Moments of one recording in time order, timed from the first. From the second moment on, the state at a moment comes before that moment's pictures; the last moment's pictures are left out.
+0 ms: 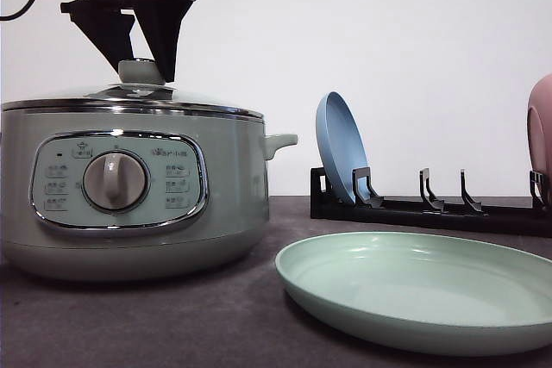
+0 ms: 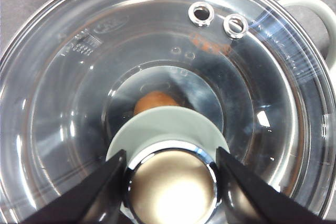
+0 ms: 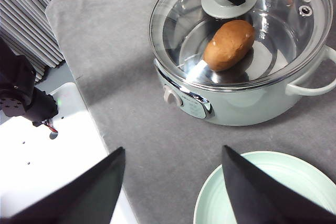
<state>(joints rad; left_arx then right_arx) -0.42 1.82 1.88 -1.28 0.04 0.04 0.71 1.14 1.29 -0.85 -0.42 0.02</state>
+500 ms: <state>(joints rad) -0.42 1.82 1.89 -1.30 0.04 0.05 0.71 1.14 1.29 -0.85 -0.42 0.02</state>
